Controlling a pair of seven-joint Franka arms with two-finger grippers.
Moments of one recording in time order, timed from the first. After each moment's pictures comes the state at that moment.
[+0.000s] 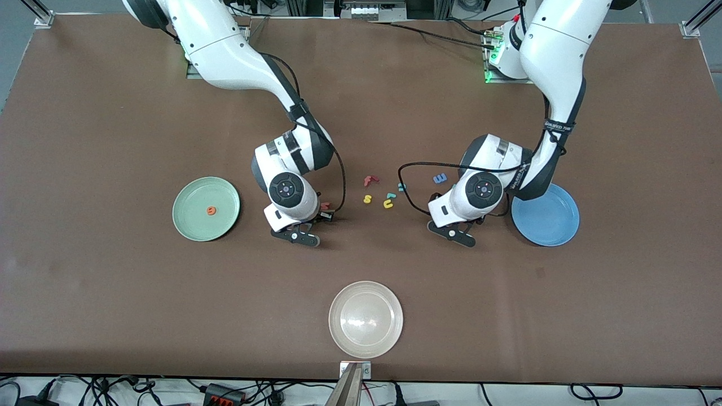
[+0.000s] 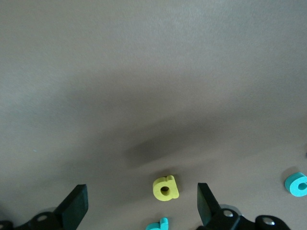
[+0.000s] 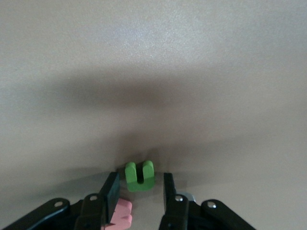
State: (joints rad) left arm -0.35 0.64 -0.08 -1.73 0.01 2.18 -0.06; right arm 0.65 0.84 -0.11 -1.45 0.17 2.17 0.72
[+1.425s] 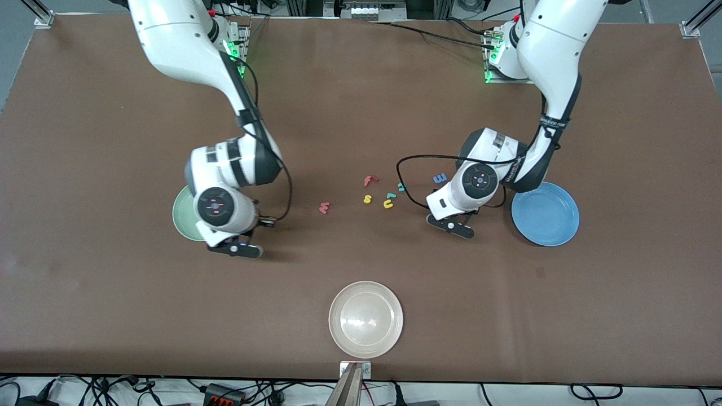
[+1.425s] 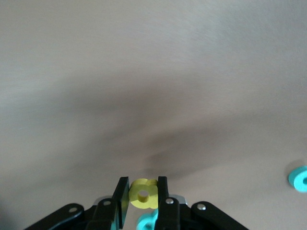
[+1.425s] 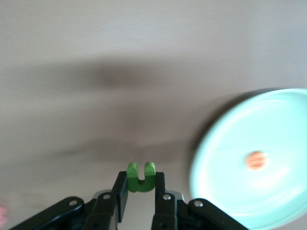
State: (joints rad) left arm -0.34 0.58 -0.08 -1.81 0.01 2.20 -0.09; right arm 0.61 0.68 -0.35 -1.56 0.17 1.97 0.34
